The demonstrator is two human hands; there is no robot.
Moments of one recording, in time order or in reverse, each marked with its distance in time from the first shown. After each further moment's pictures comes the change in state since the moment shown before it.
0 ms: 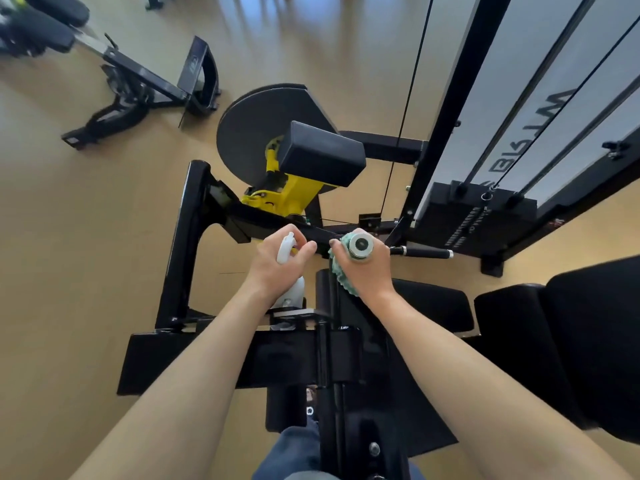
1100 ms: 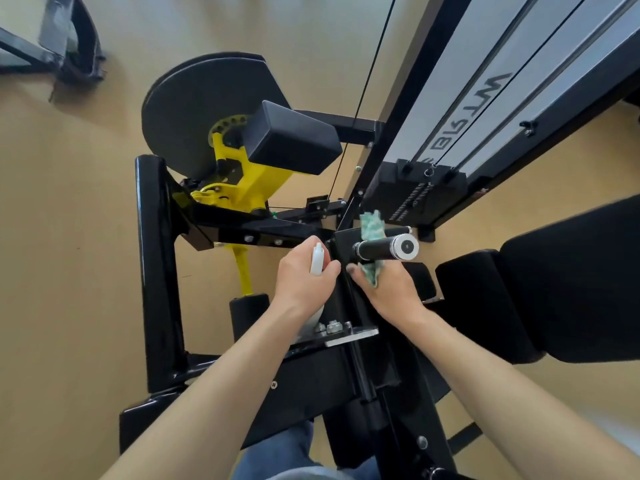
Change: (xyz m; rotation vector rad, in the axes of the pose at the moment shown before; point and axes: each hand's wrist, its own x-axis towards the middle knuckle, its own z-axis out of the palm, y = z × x) left_hand 0.020 -0.017 0.000 -0.072 -0.253 -0.031; right_hand -0.031 0.026 0.005 -0.451 -0.085 0.214
